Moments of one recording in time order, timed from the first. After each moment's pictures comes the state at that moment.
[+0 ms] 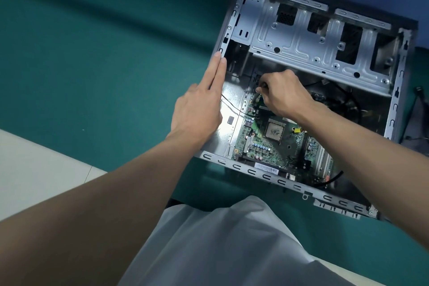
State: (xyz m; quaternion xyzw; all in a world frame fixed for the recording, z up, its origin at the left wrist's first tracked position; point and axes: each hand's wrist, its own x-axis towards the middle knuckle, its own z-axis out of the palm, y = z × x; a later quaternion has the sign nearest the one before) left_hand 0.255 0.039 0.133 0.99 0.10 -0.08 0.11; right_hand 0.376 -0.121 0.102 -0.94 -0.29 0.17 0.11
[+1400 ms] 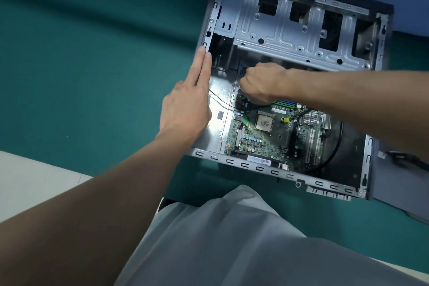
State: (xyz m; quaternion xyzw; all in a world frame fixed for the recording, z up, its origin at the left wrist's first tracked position) left_hand 0.257 0.039 0.132 0.99 0.09 -0.06 0.12; right_hand 0.380 -0.099 0.128 -0.88 -0.35 0.31 -0.07
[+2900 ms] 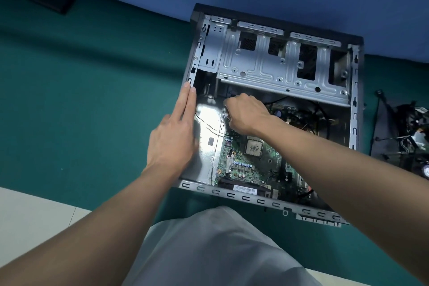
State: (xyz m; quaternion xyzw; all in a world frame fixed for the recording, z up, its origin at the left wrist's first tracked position) left_hand 0.255 0.040 0.132 0.99 0.10 -0.07 0.11; right_hand 0.374 -0.100 0.115 -0.93 -0.28 0.25 0.03
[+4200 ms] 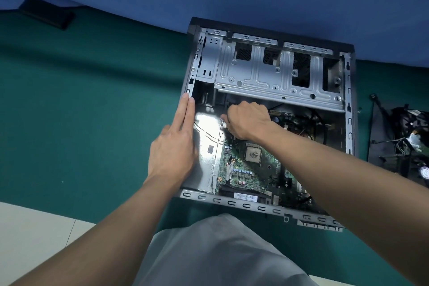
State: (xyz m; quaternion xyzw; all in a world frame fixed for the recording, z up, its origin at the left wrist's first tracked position) left_hand 0.254 0.040 0.129 0.99 0.10 -0.05 0.10; right_hand 0.377 -0.105 0.111 -0.94 -0.26 0.21 -0.01
